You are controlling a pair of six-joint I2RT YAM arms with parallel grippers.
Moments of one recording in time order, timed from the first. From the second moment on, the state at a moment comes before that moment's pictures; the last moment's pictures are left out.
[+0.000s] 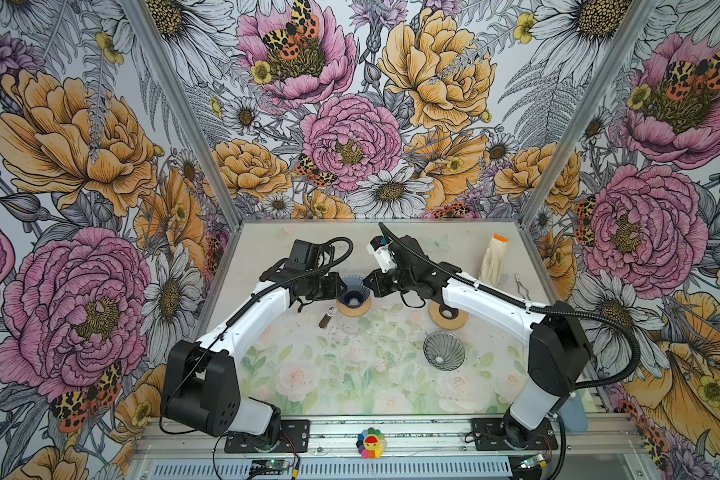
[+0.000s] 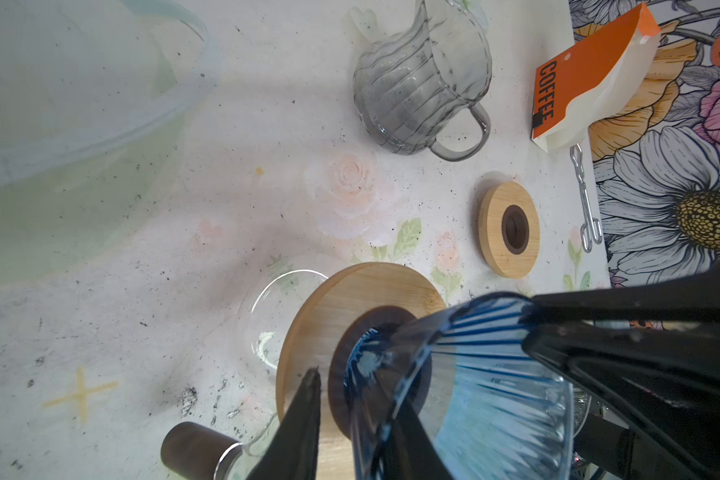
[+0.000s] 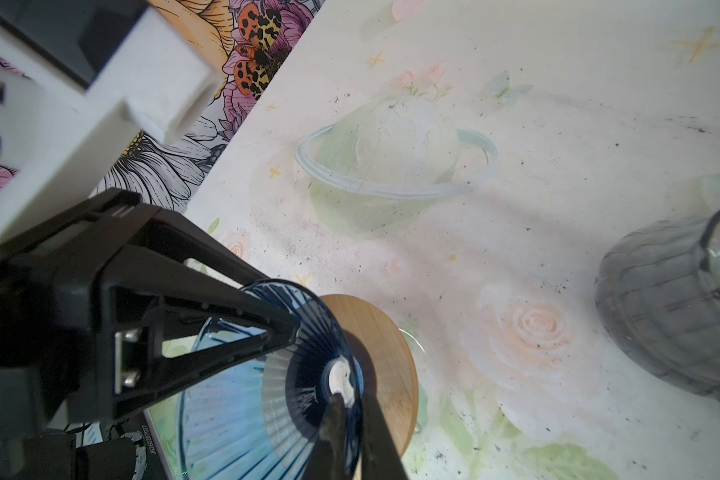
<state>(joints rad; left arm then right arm) -0.32 1.44 1.09 -0.60 0.37 -0.35 0.71 1.73 1.38 -0.36 -0.29 0.33</state>
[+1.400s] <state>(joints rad) -0.31 1.47 1.11 -0.60 0.38 -0.35 0.71 1.78 1.45 -0.47 -0.32 0.35</state>
